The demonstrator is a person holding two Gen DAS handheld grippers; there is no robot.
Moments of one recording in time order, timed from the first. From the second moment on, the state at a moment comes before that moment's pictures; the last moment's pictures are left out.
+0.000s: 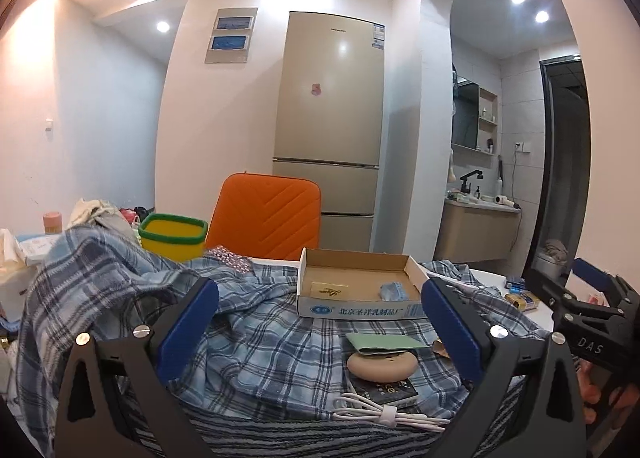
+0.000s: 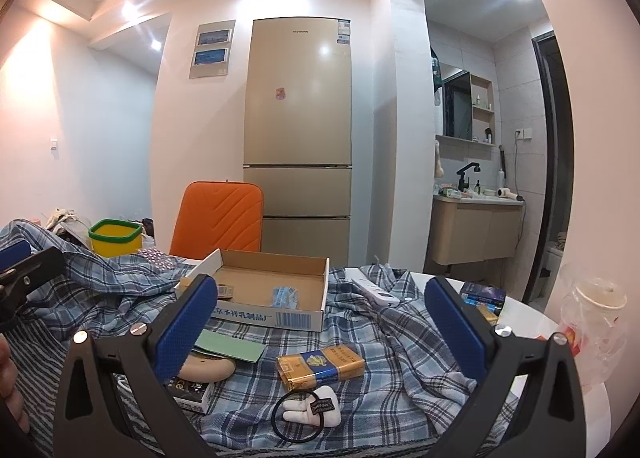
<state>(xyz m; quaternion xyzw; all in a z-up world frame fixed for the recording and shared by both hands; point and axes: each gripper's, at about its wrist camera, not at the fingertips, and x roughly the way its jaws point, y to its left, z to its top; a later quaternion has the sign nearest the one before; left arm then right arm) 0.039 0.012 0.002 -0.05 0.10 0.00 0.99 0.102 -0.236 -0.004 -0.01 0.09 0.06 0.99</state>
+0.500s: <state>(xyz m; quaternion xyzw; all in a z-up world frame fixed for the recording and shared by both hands) 0.014 0.029 0.018 -0.03 0.19 -0.04 0.98 0.133 -0.196 -0.023 0.01 0.34 0.19 0.92</state>
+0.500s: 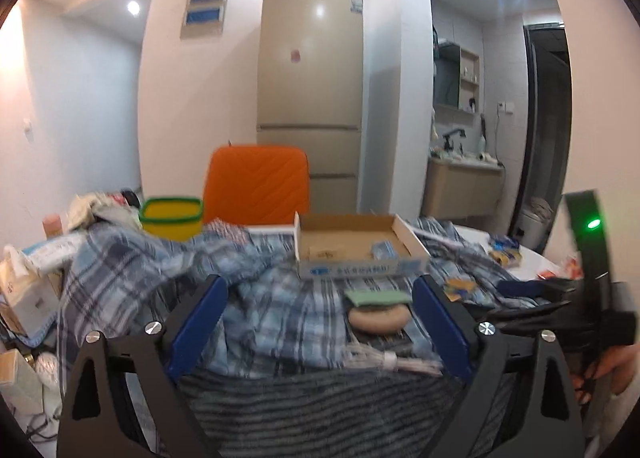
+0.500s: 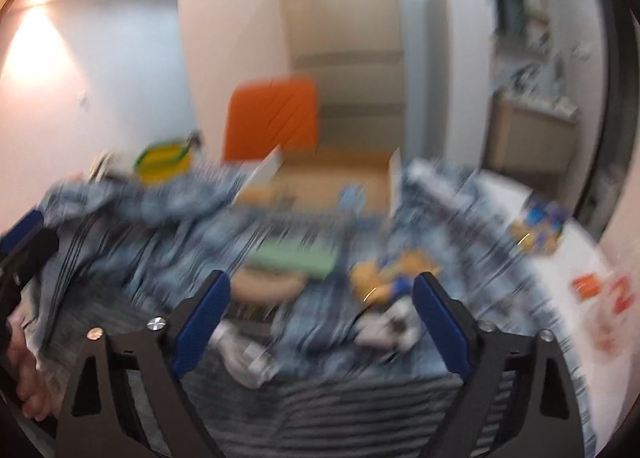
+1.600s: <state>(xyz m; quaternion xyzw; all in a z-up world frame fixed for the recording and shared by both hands) -0.009 0.026 -0.007 0.00 0.22 -0.06 0.97 0.109 -0.174 -0.041 -0.05 0.37 0.23 0.90</state>
